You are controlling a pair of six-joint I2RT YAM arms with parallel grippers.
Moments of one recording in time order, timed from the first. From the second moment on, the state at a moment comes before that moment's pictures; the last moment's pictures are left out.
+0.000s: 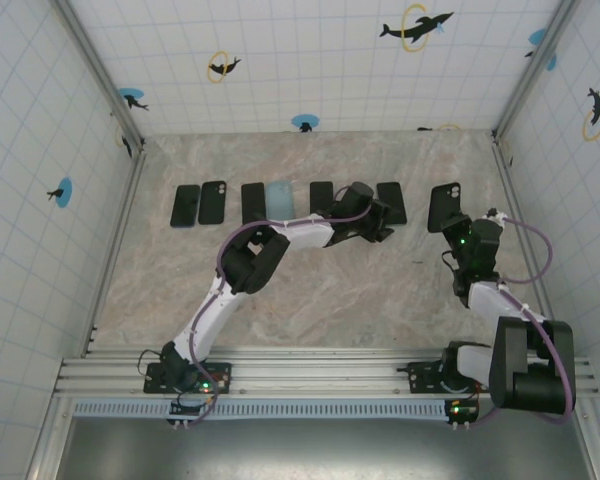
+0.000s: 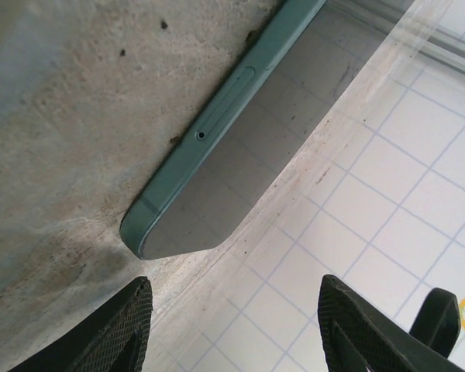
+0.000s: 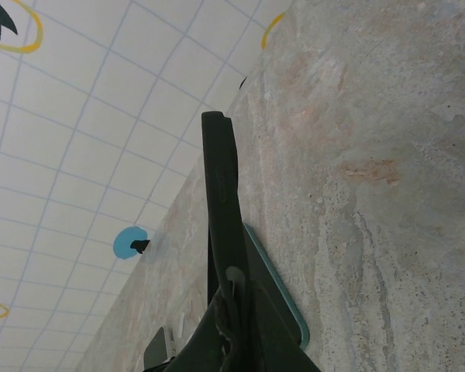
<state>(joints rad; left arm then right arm) -0.86 2.47 1.77 0.17 0.36 -1.86 -0.07 1.18 0.35 0.52 -0.08 0.98</state>
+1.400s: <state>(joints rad) -0.65 1.86 1.29 0.07 0.30 -1.36 -0.11 1.88 0.72 0.69 -0.40 0.83</state>
